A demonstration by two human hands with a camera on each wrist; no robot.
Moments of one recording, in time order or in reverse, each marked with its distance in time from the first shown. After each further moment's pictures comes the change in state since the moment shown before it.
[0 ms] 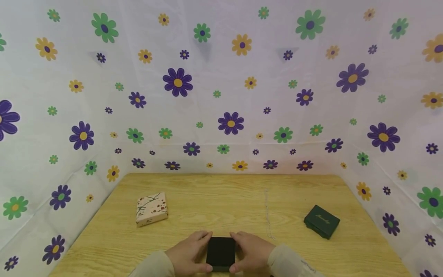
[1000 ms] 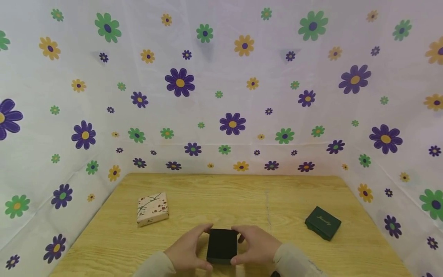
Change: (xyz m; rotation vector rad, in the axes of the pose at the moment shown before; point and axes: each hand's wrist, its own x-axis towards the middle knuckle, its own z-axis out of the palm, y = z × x) left_hand 0.006 -0.010 0.009 -0.316 0.245 0.034; right_hand -0.003 0.000 -0.016 0.094 0.133 -0.056
